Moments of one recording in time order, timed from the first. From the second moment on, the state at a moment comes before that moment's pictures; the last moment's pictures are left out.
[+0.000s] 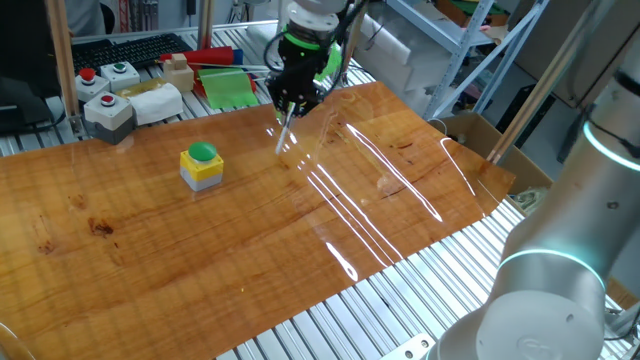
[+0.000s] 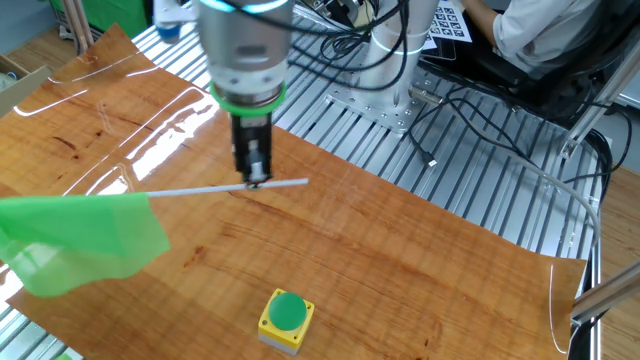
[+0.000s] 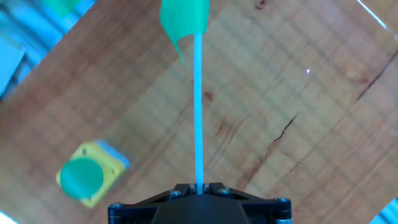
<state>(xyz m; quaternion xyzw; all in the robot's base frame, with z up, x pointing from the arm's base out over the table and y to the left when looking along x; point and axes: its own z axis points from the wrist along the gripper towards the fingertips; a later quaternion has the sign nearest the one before) 0.556 -0.006 0.213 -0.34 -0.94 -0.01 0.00</state>
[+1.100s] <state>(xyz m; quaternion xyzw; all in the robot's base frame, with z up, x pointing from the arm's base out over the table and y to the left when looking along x) 0.500 0.018 0.229 -0.05 -1.00 0.07 -0.02</state>
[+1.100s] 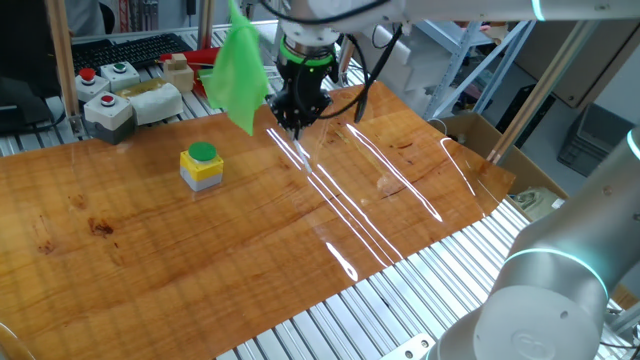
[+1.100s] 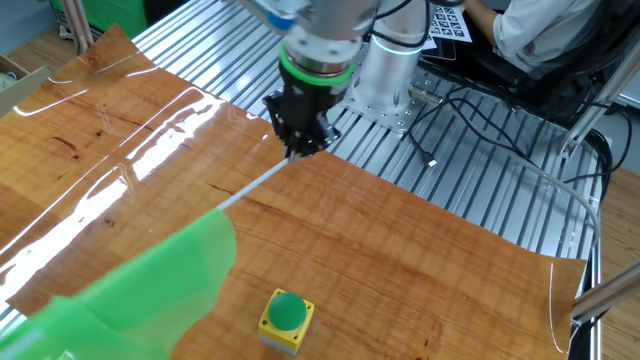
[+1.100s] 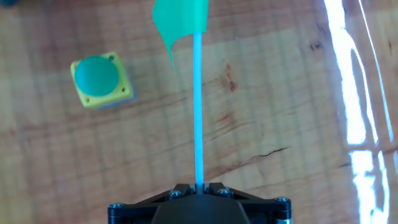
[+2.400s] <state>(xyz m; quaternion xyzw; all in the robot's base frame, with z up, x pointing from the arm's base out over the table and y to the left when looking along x) 0.504 0.015 0.223 -0.17 -0.98 0.04 -0.02</state>
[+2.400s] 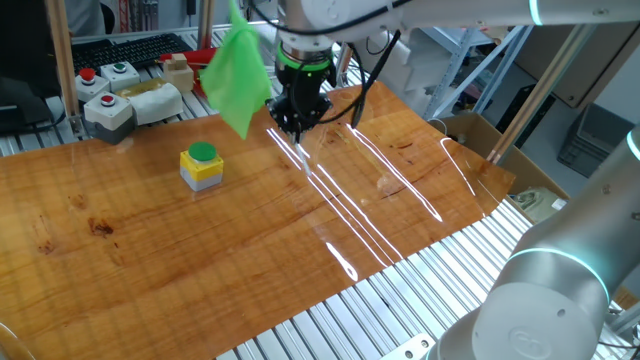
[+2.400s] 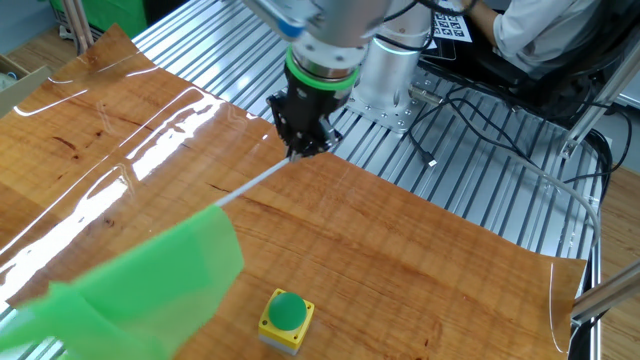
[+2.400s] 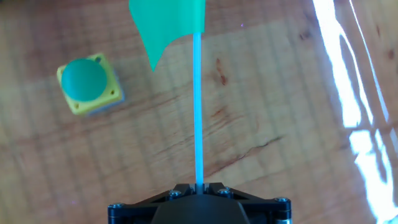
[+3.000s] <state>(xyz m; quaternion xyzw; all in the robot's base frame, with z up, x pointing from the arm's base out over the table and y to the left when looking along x) 0.505 0.014 0.222 -0.36 -0.93 0.00 -0.02</state>
